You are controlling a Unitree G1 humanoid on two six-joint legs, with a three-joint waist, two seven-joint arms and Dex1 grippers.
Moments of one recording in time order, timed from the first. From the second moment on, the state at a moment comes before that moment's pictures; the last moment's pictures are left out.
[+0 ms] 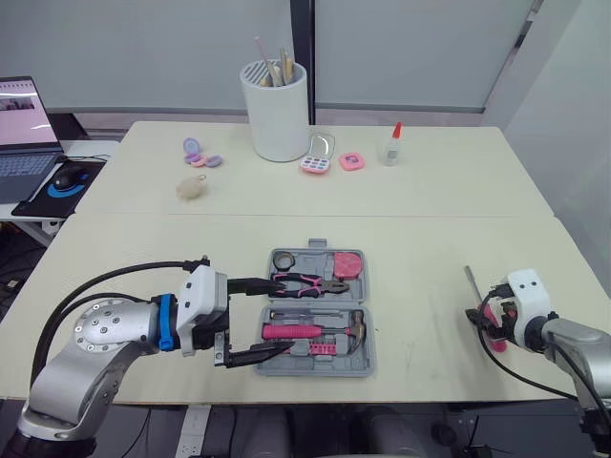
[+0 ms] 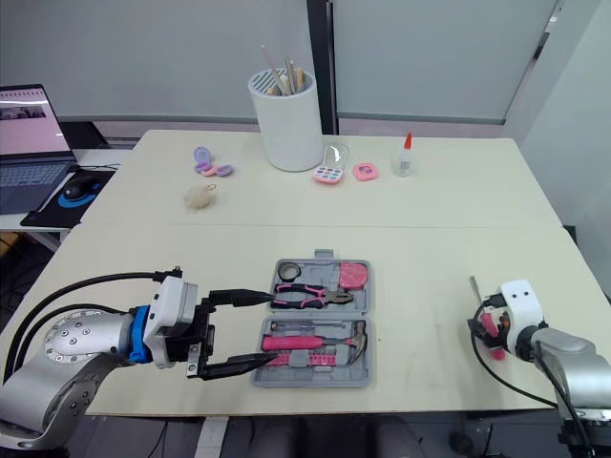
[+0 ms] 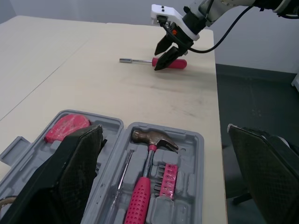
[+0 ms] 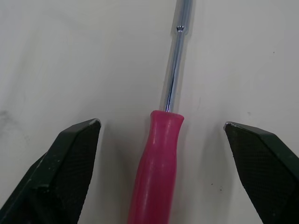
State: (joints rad) left arm 0.05 0.80 0.11 -0.50 -0.58 0.32 -1.14; right arm -0.03 -0.65 -0.21 -0.12 0.23 0.91 0.49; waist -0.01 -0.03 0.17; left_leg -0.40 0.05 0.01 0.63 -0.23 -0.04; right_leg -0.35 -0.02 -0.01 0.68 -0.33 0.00
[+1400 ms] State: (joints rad) left arm 0.05 0.78 0.07 -0.50 -0.51 0.25 -1.13; right arm -0.02 -0.05 -0.15 -0.55 0.25 1.26 0.03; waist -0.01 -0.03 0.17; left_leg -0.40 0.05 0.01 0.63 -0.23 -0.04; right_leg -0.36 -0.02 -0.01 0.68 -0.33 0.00
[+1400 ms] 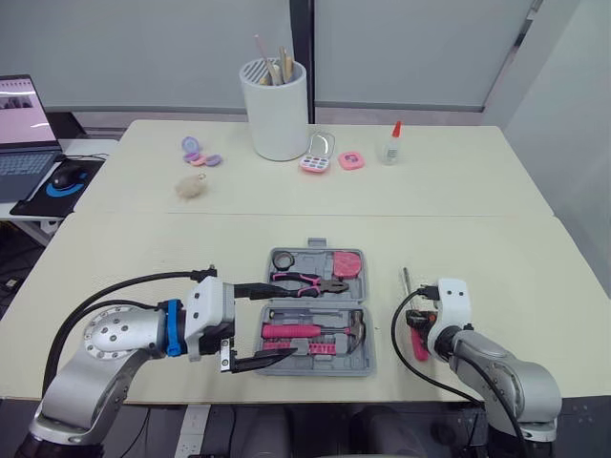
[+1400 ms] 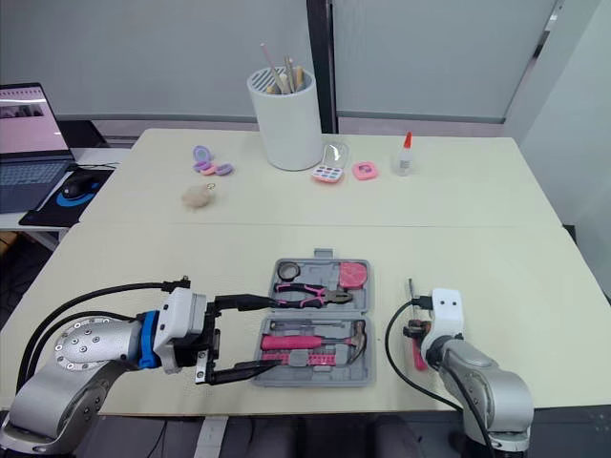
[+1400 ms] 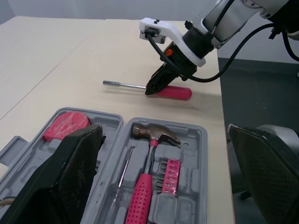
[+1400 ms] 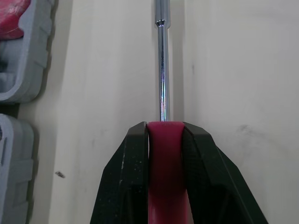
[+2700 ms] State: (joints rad) left arm 0.18 0.77 0.06 -0.52 -0.49 0.18 -1.13; right arm -0.86 -0.84 0.70 0.38 -0.31 -0.73 1.50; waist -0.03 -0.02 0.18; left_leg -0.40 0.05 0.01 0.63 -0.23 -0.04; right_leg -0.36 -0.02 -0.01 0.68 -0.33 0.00
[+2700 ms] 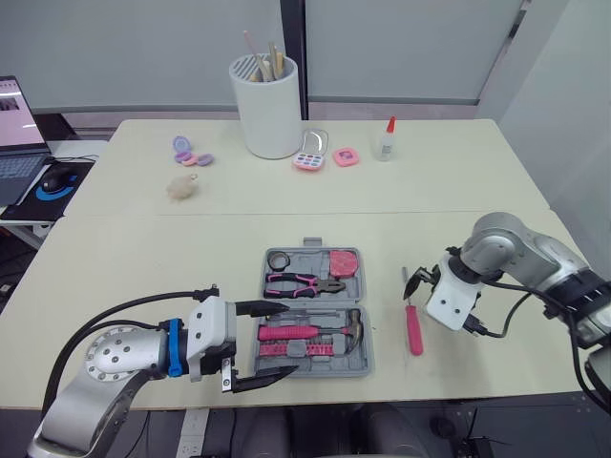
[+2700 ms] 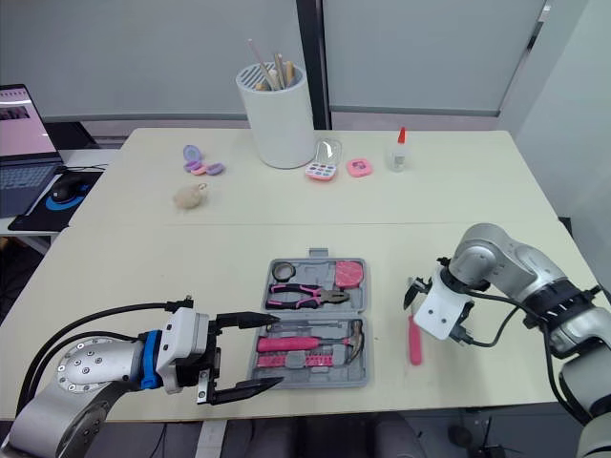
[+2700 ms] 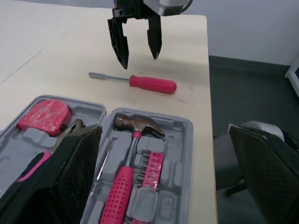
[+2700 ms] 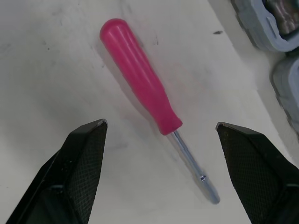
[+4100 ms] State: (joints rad) left arm 0.06 0.76 -0.01 -0.58 -0.48 0.27 -1.03; right arm -0.40 -1.12 0.38 -0.10 -0.04 0.20 1.56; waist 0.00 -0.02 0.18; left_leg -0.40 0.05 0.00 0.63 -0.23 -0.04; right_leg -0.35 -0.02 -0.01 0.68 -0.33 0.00
